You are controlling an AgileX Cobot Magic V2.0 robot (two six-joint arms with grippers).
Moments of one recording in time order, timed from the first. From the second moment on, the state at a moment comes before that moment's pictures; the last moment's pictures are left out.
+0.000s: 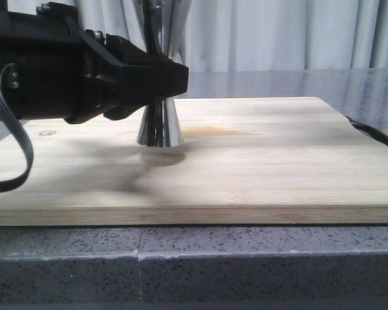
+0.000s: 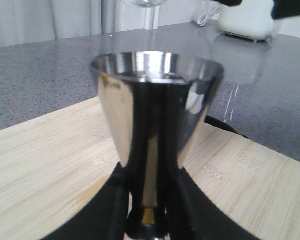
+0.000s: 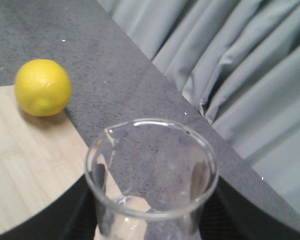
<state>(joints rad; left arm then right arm) -0.73 1.48 -0.50 0.33 -0.81 -0.34 0.43 1.32 -0.99 -1.52 -0.12 0.98</state>
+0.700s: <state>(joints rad) -0.73 1.48 -0.50 0.33 -0.81 -0.34 -0.08 1.47 -0.77 -1.30 -0.87 0.80</state>
